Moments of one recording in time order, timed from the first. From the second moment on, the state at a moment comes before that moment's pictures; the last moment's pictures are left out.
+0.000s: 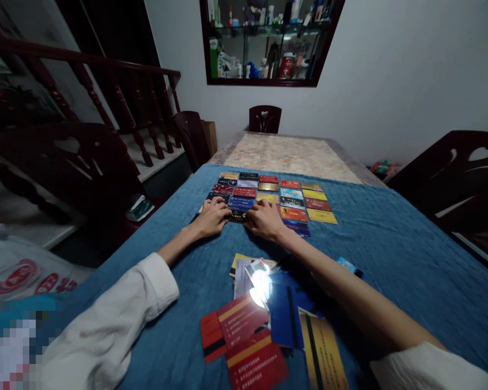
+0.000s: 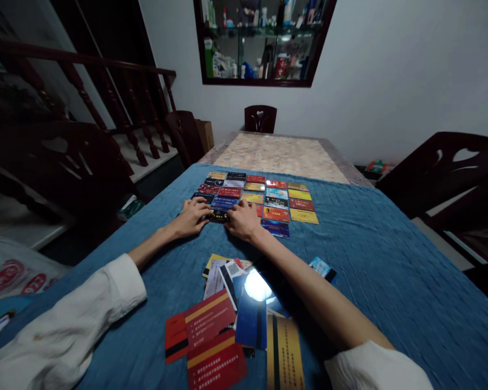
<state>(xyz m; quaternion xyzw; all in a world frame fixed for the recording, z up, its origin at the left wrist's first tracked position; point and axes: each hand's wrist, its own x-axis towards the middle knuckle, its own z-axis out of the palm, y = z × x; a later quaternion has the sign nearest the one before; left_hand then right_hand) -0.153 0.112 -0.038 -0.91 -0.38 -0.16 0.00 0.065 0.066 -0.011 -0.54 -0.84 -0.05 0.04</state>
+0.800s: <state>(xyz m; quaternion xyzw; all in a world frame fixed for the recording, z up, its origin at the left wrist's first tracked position) -0.106 0.048 -0.007 -0.95 -0.24 -0.19 -0.04 0.090 0.060 -0.008 -0.55 -0.83 -0.06 0.05</state>
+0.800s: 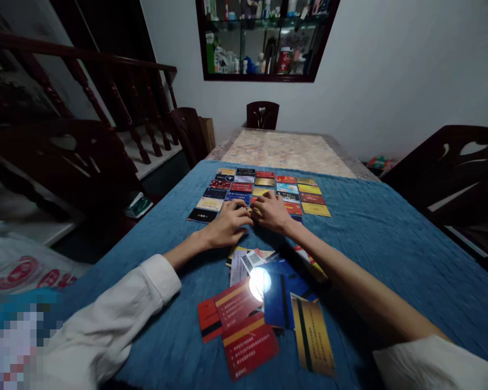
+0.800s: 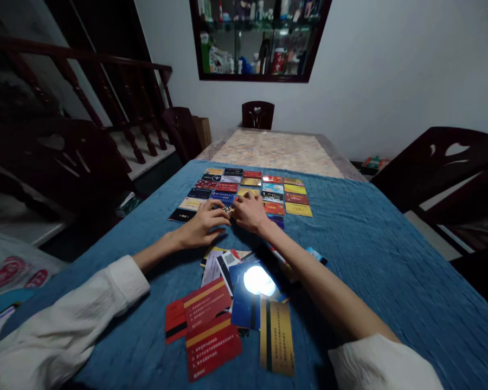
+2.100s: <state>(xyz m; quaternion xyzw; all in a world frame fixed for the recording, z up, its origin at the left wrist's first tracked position) -0.091 0.005 -0.016 -0.98 -0.16 -0.08 -0.05 0.146 -0.041 -0.011 -0.44 -0.89 -0.01 0.11</state>
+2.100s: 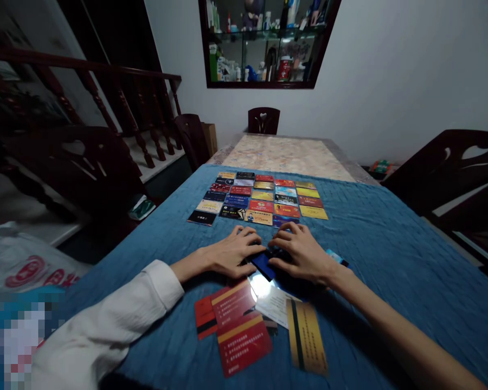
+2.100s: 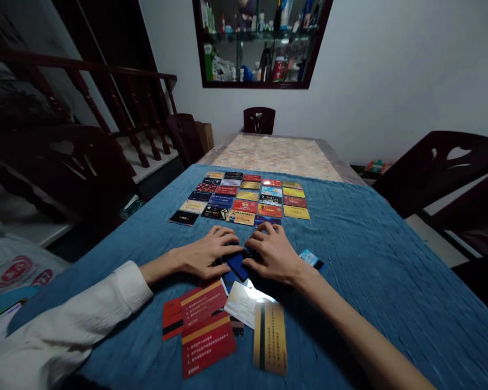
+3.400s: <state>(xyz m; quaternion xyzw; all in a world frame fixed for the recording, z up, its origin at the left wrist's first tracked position) -0.102 0.038 -0.042 -0.92 -0.26 -0.23 -0.16 0.147 -0.024 -0.037 -0.52 -0.84 0.05 0.17</state>
